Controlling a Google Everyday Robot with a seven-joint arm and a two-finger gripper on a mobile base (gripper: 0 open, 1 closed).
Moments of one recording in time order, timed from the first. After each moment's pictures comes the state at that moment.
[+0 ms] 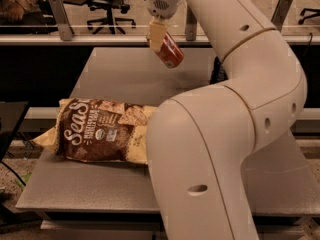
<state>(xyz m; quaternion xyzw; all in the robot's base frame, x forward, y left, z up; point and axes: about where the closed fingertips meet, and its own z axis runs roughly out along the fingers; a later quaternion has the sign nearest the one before) 0.735 -0.011 0.946 -0.64 0.75 -0.04 0.15</state>
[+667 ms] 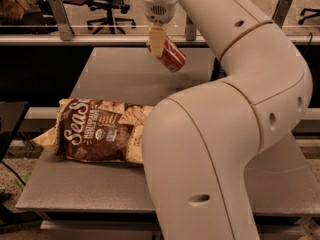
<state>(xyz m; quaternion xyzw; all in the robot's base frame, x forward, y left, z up) 0.723 -0.011 0.936 -0.67 0.73 -0.07 0.11</state>
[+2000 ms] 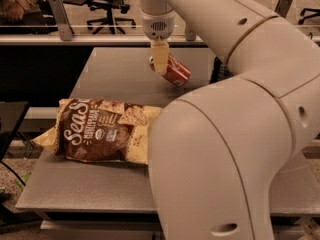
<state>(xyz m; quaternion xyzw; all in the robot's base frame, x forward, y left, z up) 0.687 -0.016 0.906 -0.72 0.69 -0.07 0.05</state>
